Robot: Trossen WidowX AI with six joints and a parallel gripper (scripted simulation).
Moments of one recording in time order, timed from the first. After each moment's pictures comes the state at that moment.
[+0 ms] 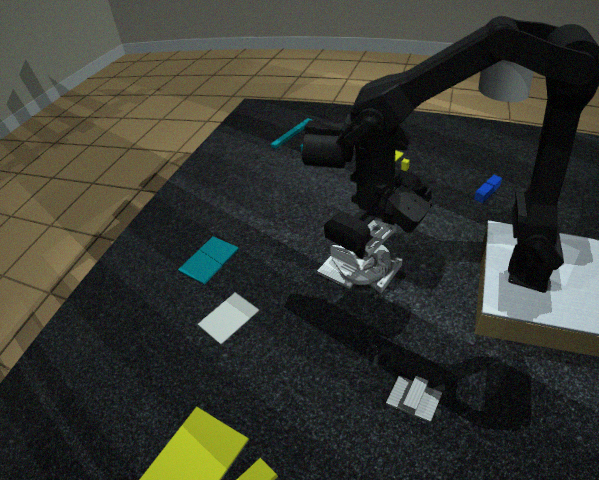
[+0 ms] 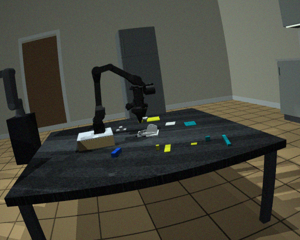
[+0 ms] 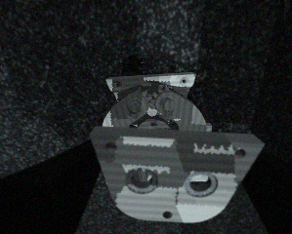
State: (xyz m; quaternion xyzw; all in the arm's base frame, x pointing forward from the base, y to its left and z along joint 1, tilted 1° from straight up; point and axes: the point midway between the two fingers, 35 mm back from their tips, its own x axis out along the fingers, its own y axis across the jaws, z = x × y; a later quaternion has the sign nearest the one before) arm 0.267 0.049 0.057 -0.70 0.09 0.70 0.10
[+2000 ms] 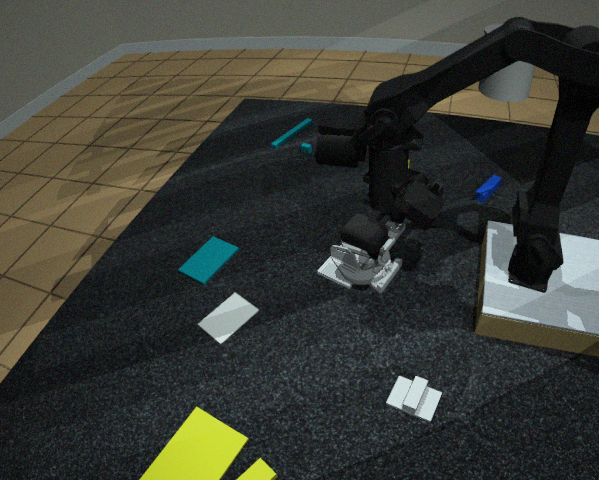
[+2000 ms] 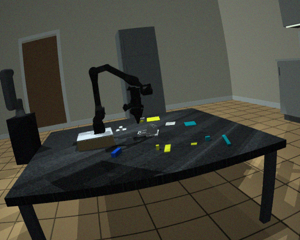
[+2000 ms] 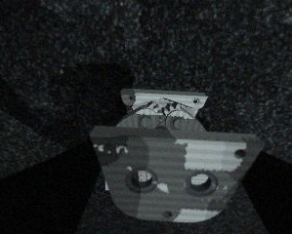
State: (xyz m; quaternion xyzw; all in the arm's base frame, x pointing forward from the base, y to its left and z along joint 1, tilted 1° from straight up) arm 0.250 0.042 0.057 -0.71 0.05 0.70 0.06
